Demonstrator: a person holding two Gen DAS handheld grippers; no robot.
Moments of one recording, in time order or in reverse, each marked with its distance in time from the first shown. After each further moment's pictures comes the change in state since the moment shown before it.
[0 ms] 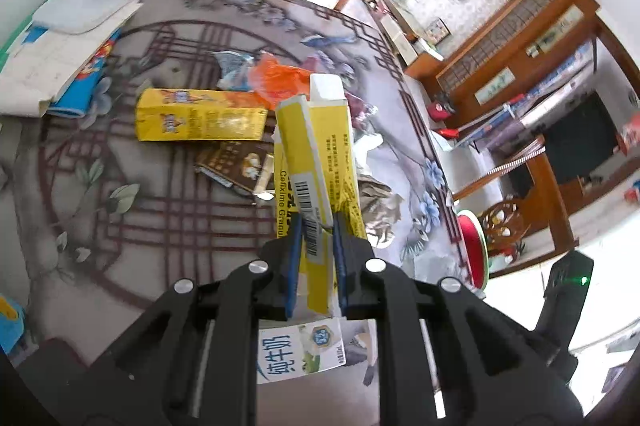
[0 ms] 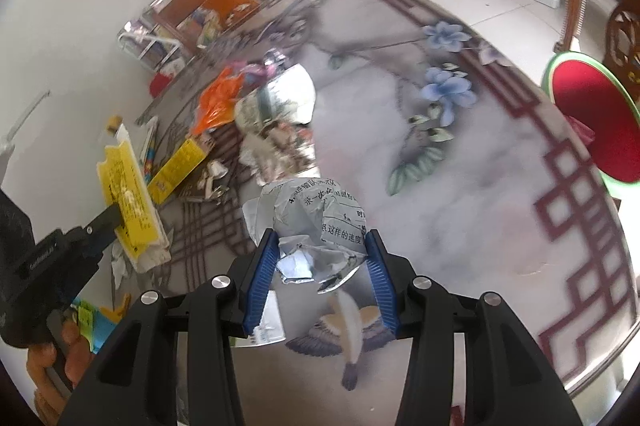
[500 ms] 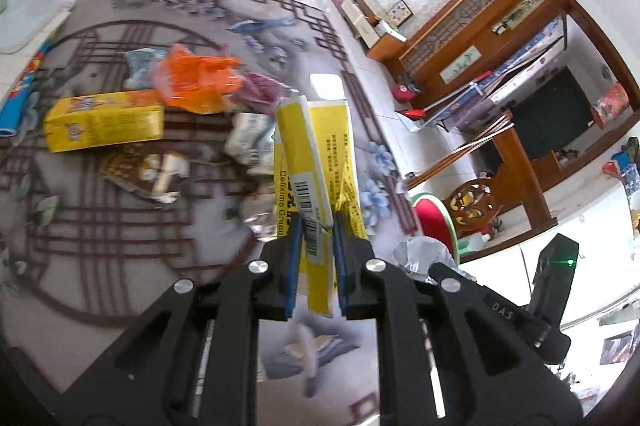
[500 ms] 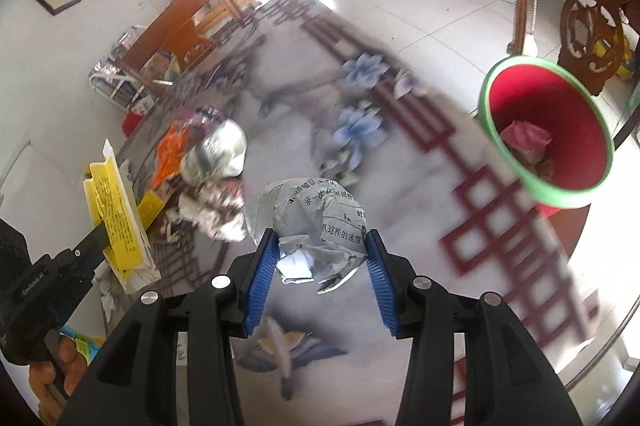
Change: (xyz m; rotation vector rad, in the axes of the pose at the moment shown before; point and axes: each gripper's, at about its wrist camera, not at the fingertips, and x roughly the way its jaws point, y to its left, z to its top) left arm 0.037 -0.073 0.003 0.071 0.046 -0.118; right arm -0.039 -0.069 0.032 0.083 -0.069 -0.061
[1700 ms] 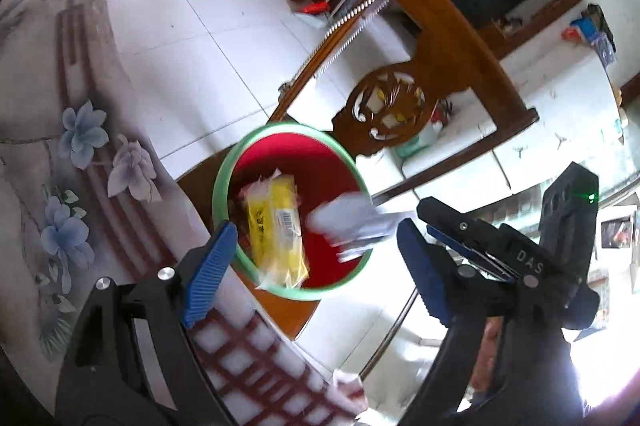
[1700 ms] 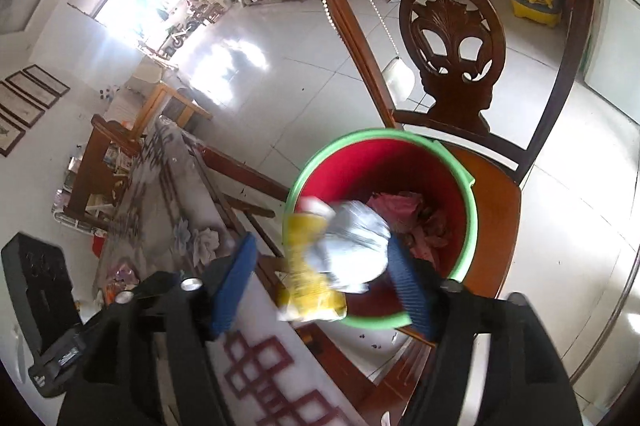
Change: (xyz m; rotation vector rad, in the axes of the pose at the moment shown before) left arm 0.239 -0.263 -0.028 0.333 0.334 -0.192; right arm -0.065 -0.255 0.102 0.318 -0.153 -0.069
